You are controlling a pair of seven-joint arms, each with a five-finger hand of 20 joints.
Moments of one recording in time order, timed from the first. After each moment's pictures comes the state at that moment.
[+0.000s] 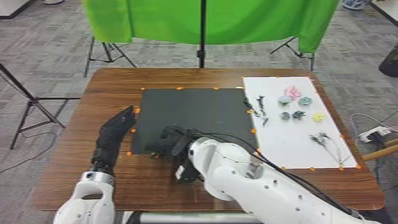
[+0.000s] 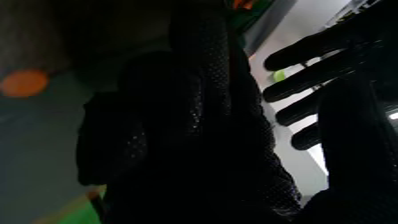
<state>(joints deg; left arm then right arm) 114.8 -70.1 -88.3 -109.8 65.6 7.1 9.6 -65.2 -67.0 30.5 -103.3 -102.3 -9.1 34.0</state>
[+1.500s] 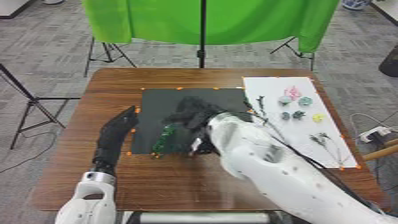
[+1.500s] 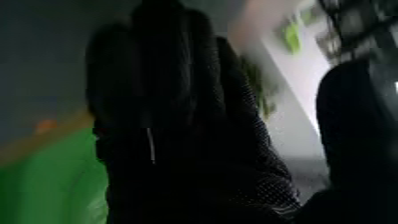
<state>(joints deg) 114.7 -70.6 -88.1 -109.7 65.1 7.3 11.6 -65.6 -61.6 40.6 -108.4 -108.0 -6.6 31.3</state>
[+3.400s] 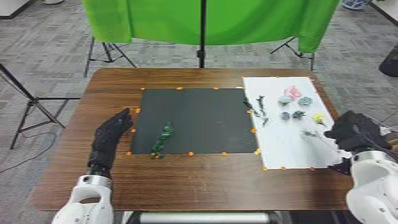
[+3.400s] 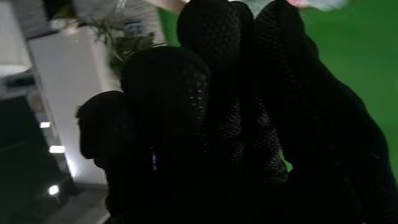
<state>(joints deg) 116.5 -70.6 -89.2 -110.7 65.8 8.6 10.4 -118.6 -39.0 92.2 -119.5 -124.7 10.4 37.3</state>
